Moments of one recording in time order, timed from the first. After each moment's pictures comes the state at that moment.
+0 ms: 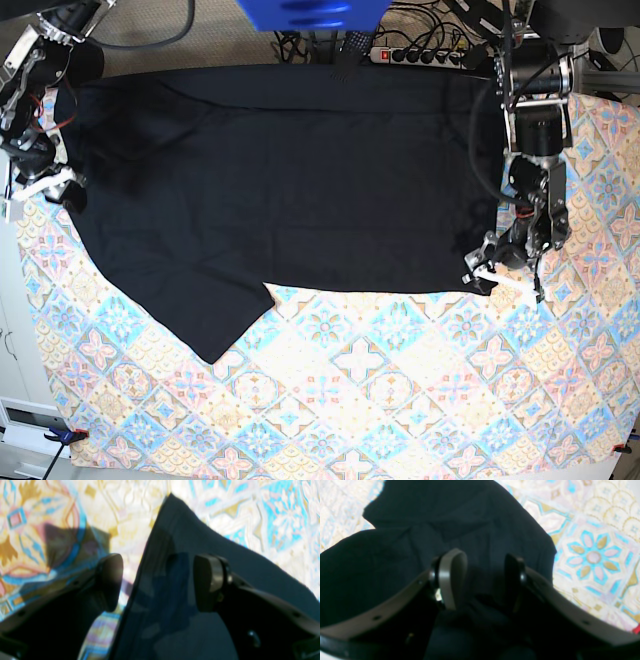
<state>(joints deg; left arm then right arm) -16.5 -15.4 -8.0 49.9 -31.1 0.5 35.1 -12.7 15.8 44.2 91.5 41.7 26.7 -55.9</state>
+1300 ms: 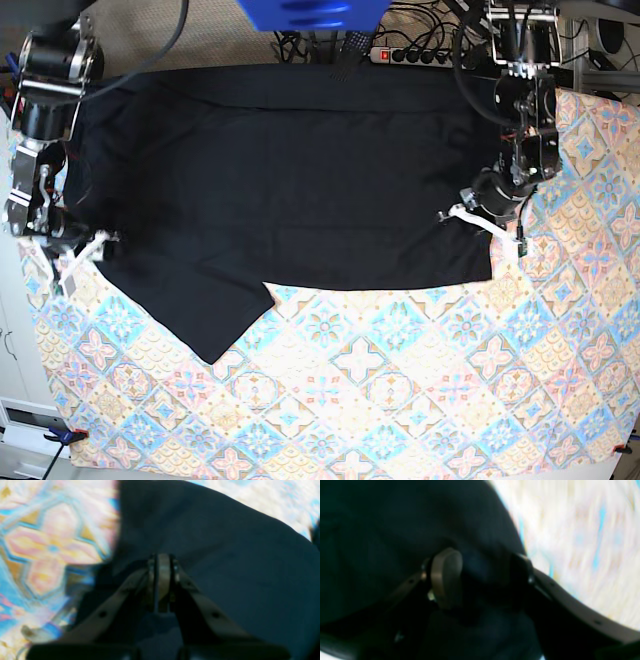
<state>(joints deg) 8.4 -13.6 -7.8 88.8 -32.1 0.9 41.8 13.9 28.7 10.7 54.5 20.7 27.0 -38.9</state>
